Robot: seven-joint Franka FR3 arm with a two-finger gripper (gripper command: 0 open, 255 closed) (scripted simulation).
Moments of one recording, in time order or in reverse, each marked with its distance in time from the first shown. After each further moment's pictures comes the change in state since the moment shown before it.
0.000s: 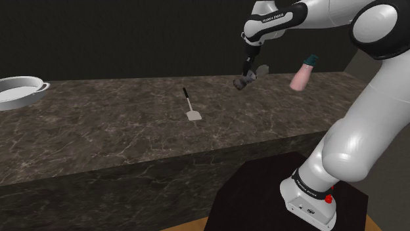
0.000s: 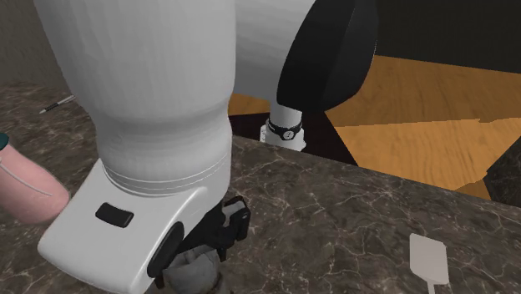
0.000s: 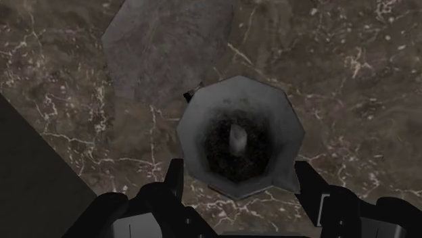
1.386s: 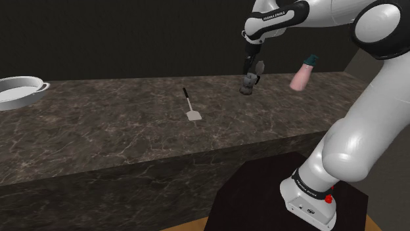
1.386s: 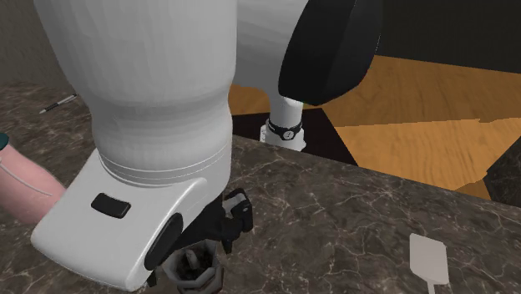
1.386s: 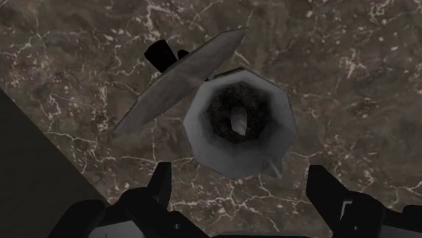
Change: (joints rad) arm 0.002 -0.010 0.001 0.010 -0.005 -0.020 0.005
